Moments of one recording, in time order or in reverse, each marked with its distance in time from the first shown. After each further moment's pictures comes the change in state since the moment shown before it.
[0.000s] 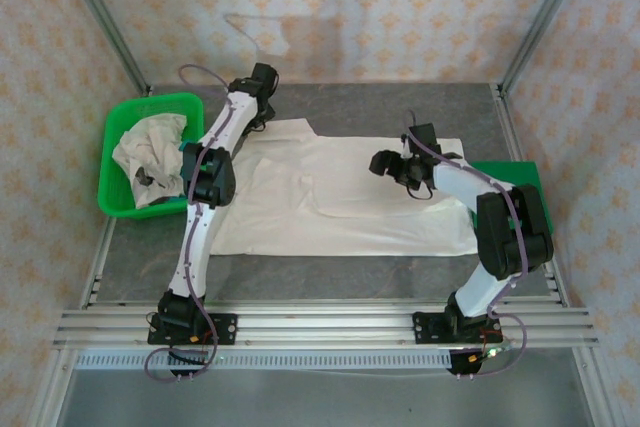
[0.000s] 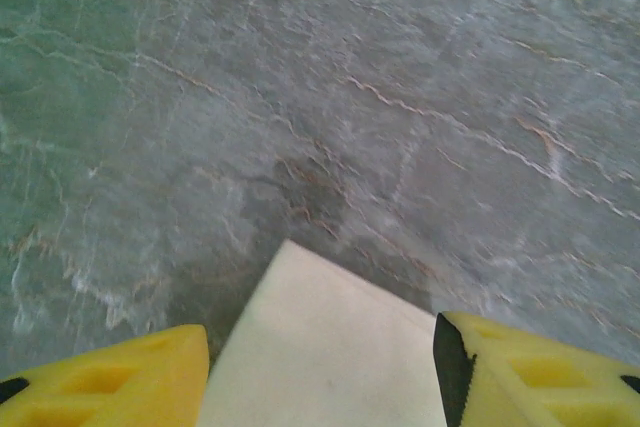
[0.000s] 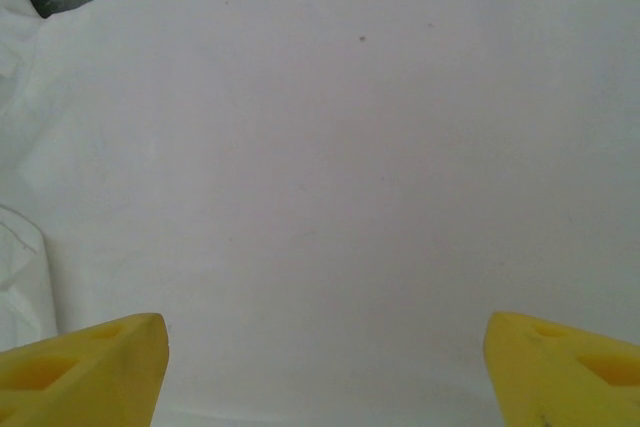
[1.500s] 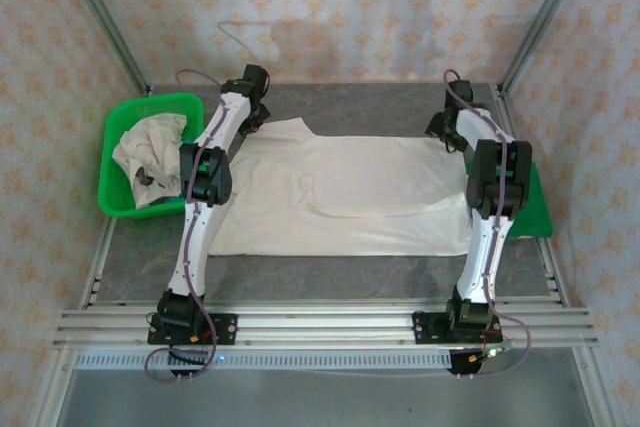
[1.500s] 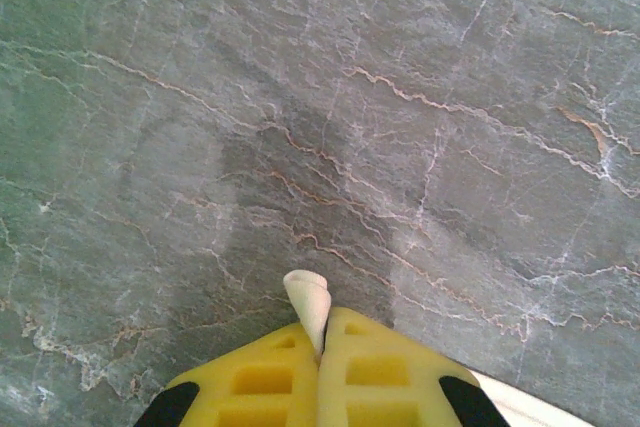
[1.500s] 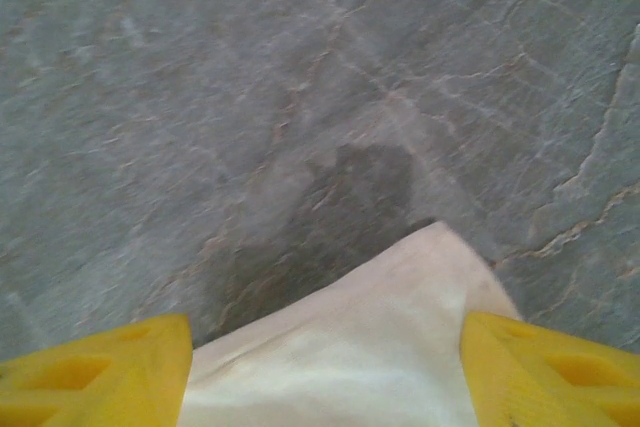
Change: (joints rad) left arm 0.035 0.030 0.023 0.000 0.120 0.068; right arm -0.306 0.562 0.745 -0.340 0.371 -0.091
